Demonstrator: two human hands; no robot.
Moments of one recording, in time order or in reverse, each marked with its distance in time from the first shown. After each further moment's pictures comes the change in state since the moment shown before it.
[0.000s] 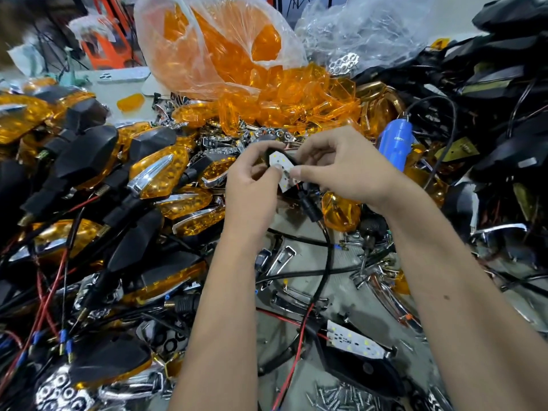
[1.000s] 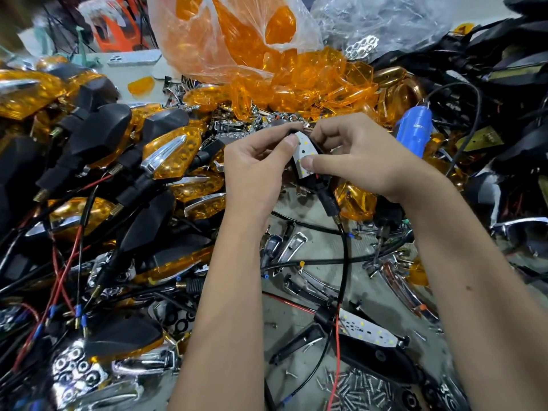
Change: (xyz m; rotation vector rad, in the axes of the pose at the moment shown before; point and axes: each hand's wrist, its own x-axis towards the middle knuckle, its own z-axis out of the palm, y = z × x) left_hand 0.002 0.002 -0.008 -0.142 0.058 0.092; right_hand -0.008 -0.009 -0.002 0.030 -0.127 -0.081
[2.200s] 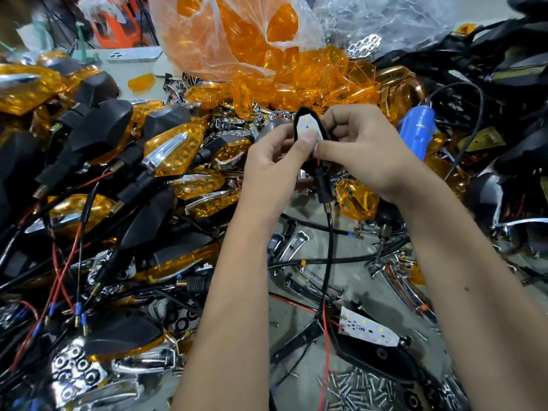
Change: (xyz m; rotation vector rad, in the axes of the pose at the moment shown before) left_hand -0.005 0.002 0.009 0.034 -0.137 -0.082; right_hand 0.004 0.004 0.006 0.082 0.167 0.013
